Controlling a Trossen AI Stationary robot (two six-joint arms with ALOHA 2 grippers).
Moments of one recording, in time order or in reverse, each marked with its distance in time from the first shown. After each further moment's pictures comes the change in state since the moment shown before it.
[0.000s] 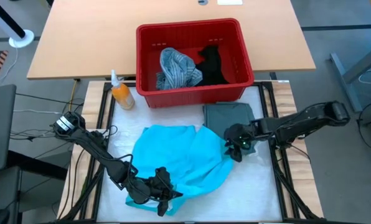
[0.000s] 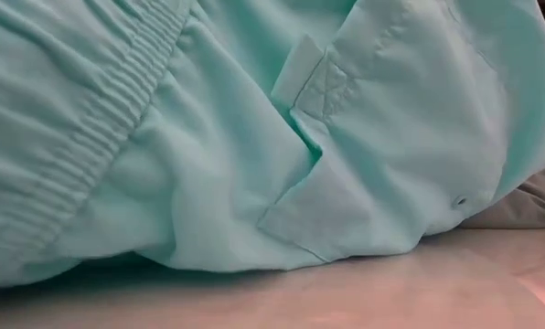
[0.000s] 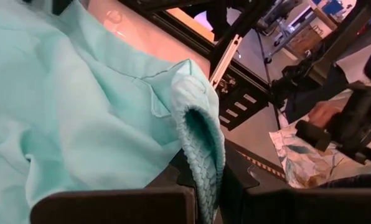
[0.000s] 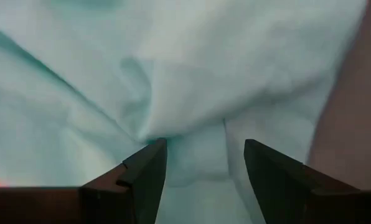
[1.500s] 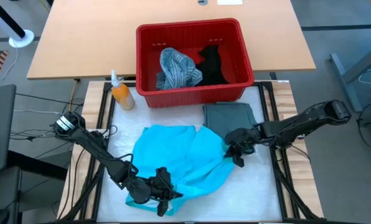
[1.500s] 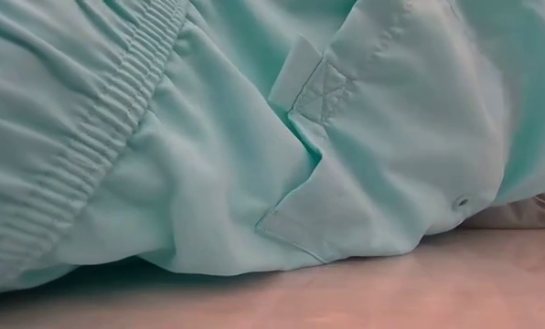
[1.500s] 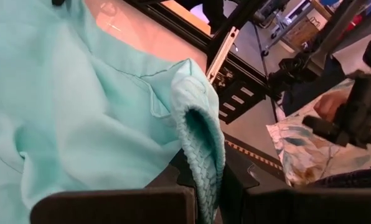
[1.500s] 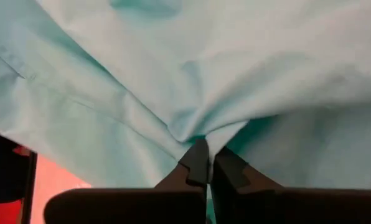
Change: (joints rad) left arm 0.000 -0.001 0.000 -0.005 0.039 0.006; right arm 0.060 -0.071 -0.013 0.043 -0.056 0.092
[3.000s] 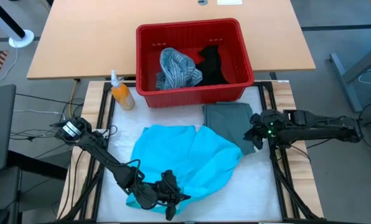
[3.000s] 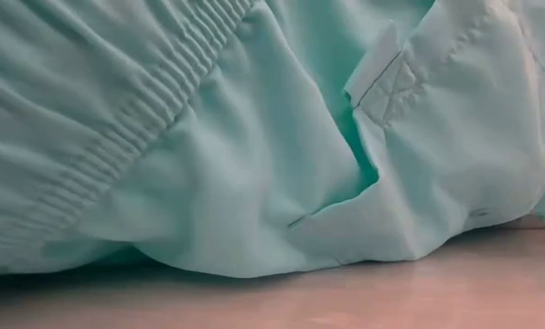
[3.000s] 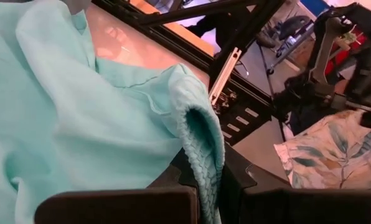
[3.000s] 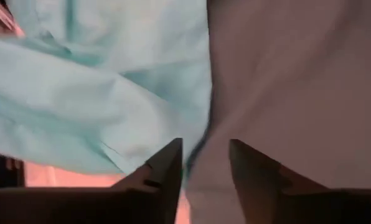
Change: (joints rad) left arm 0.007 0.116 0.096 0.065 -0.084 0.043; right arm -0.251 -0.559 0.020 -0.521 0.046 0.050
